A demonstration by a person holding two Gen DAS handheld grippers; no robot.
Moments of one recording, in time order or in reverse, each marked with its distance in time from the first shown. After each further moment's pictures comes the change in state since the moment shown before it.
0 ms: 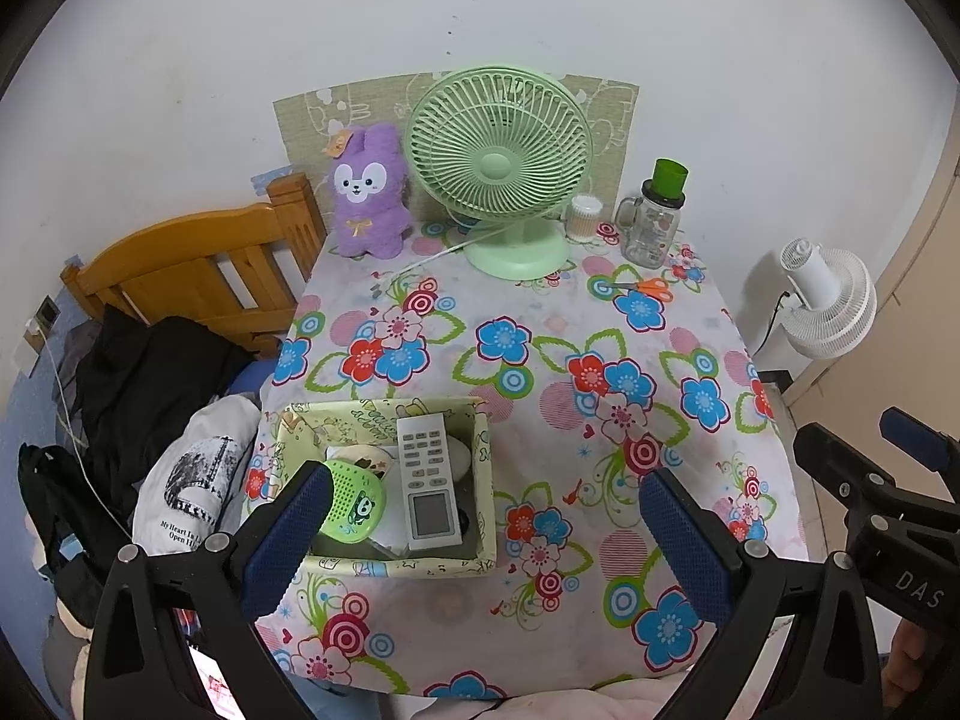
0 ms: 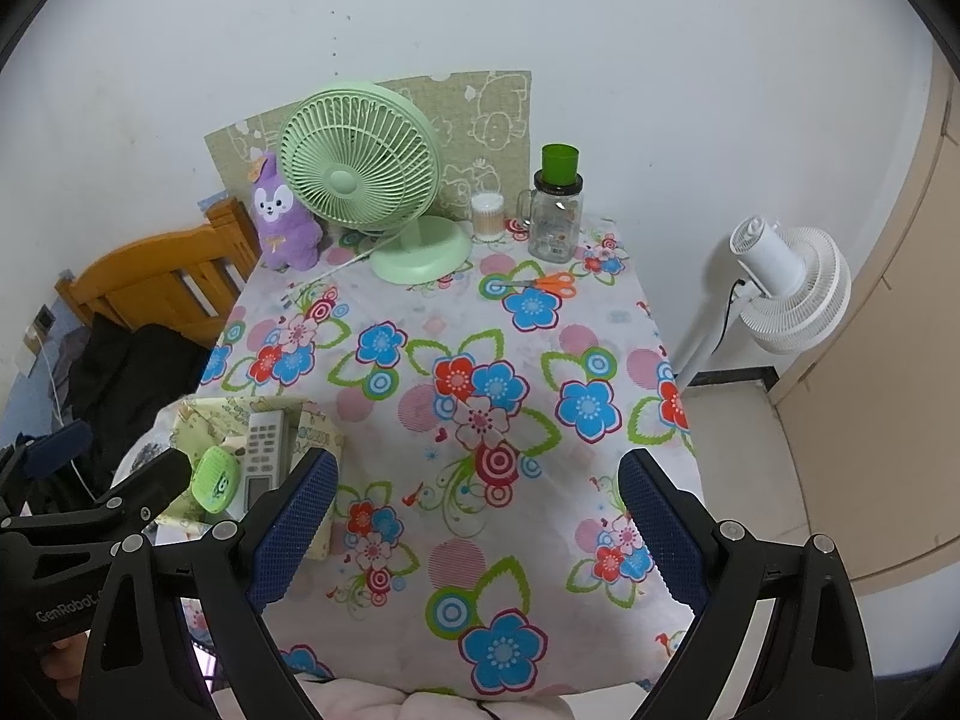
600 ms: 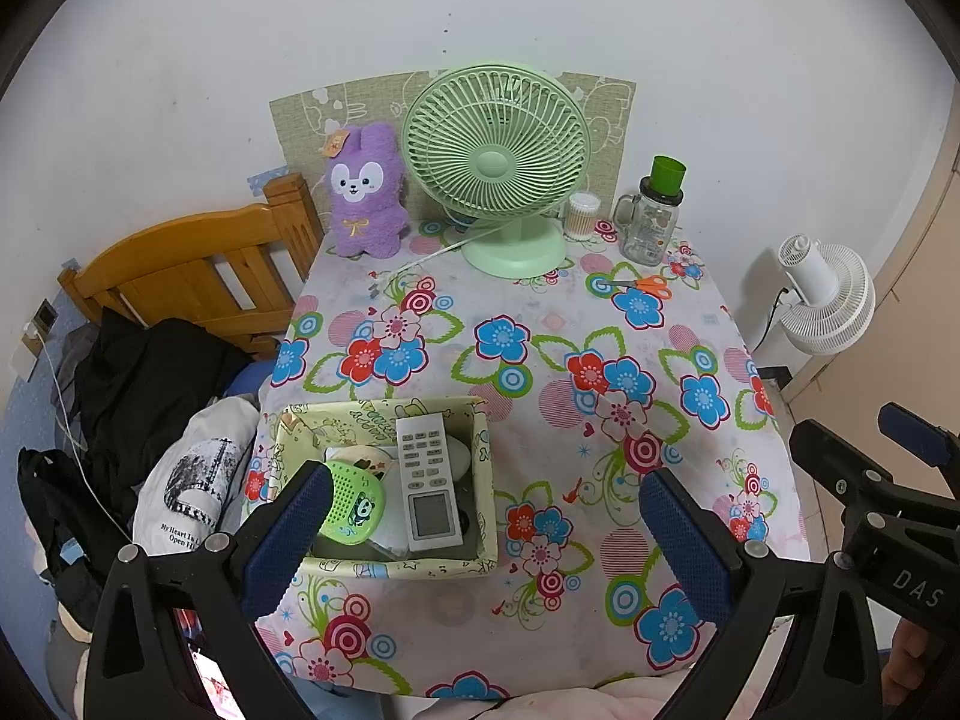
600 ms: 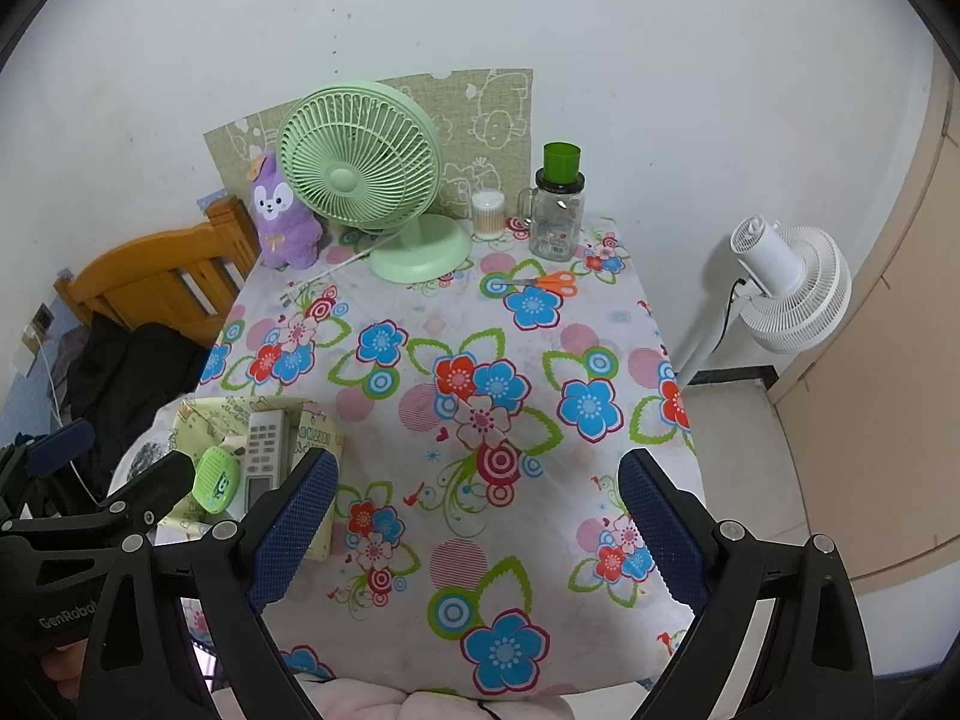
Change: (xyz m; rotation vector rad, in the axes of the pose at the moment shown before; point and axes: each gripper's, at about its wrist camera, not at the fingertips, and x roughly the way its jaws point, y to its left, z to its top) left arm 0.001 -0.001 0.001 0.005 0.004 0.000; right arm 0.000 0.001 0.001 -0.002 0.000 0.001
